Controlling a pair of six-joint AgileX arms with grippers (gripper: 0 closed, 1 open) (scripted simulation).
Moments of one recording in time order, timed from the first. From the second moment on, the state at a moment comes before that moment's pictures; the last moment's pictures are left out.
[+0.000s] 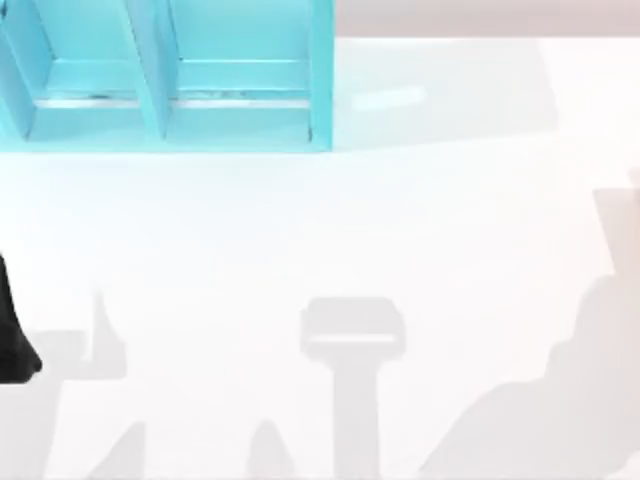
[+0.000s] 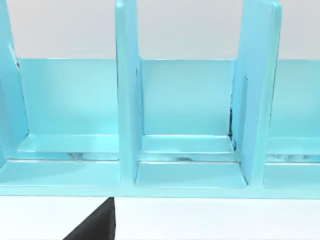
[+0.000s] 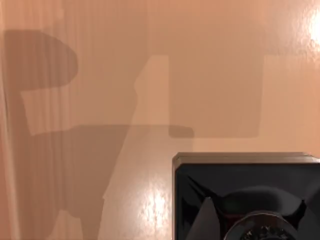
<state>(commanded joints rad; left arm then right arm) 0.00 0.00 0.00 0.00 0.00 0.00 -0.48 1.71 1.32 -1.01 -0.09 -0.46</state>
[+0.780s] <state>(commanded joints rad) 0.00 0.00 0.00 0.00 0.00 0.00 -0.48 1.71 1.32 -1.01 -0.09 -0.46</state>
